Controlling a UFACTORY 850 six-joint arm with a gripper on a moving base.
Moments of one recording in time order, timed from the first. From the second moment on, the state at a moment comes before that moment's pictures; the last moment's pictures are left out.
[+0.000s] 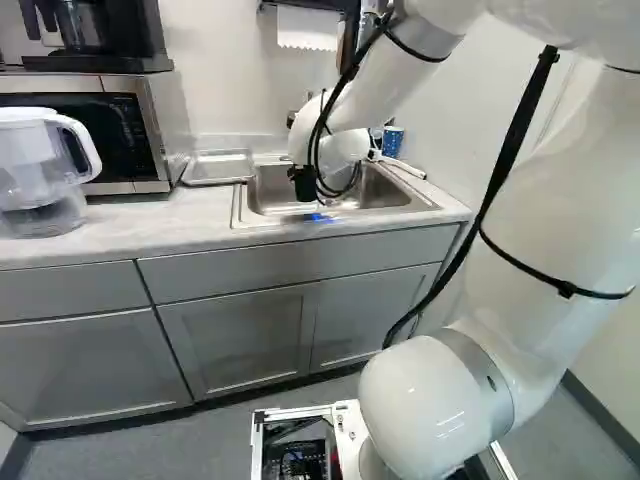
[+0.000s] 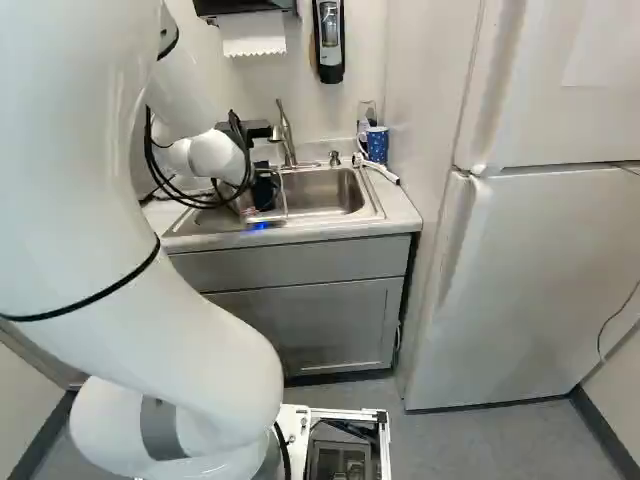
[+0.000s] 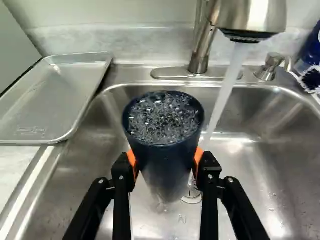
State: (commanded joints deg) arm 13.4 0.0 -42.0 8.2 15.5 -6.0
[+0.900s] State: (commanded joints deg) arm 18.1 3.2 -44.7 8.2 15.5 -6.0
